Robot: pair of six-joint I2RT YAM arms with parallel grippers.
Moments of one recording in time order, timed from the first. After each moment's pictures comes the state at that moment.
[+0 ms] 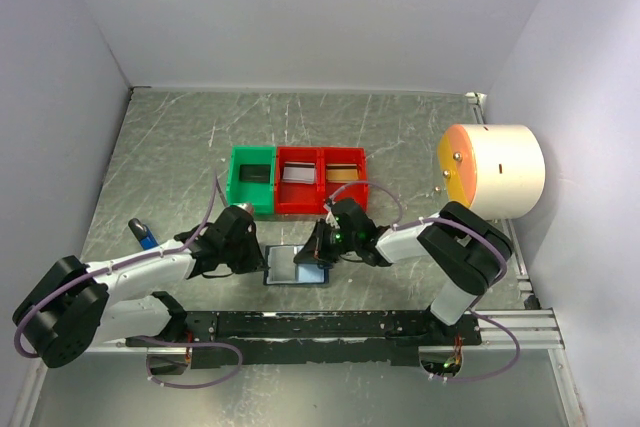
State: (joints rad) left arm -0.73 1.17 0.41 -0.22 0.08 -0.88; right arm 0.80 1.67 0.52 0.47 -0.44 1.07
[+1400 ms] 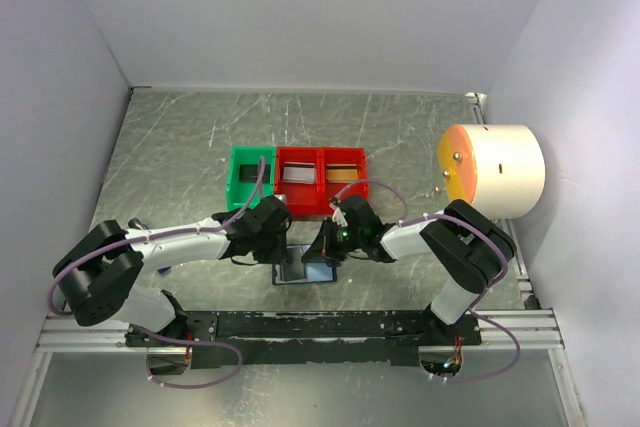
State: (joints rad) left arm -0.89 1.43 0.69 -0.33 -0.01 -0.82; right arm 0.74 1.66 0.52 0.41 -0.51 1.00
